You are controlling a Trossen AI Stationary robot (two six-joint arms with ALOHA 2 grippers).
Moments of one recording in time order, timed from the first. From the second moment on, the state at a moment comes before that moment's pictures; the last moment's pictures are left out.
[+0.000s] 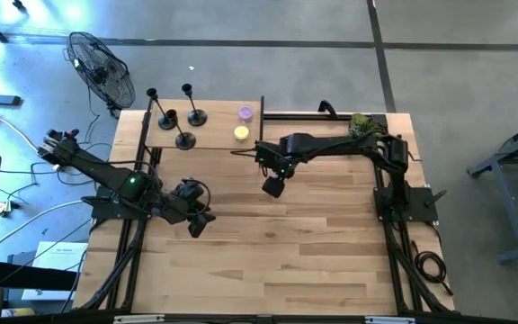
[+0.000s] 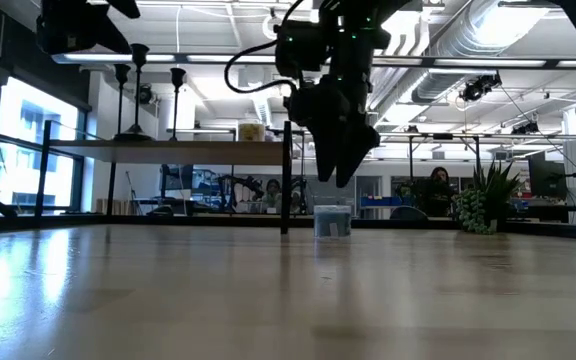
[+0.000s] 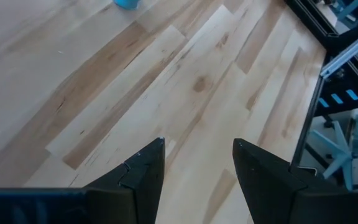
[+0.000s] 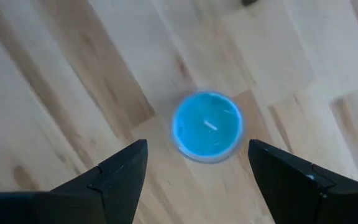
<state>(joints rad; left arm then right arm) -0.46 1.07 0.95 -0.67 -0.35 -1.09 -0.18 1.98 1.58 -0.96 -0.03 0.35</state>
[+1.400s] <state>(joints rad) -0.46 1.07 0.95 -0.65 -0.35 -1.10 -0.22 1.99 1.50 -0.85 -0.04 0.24</state>
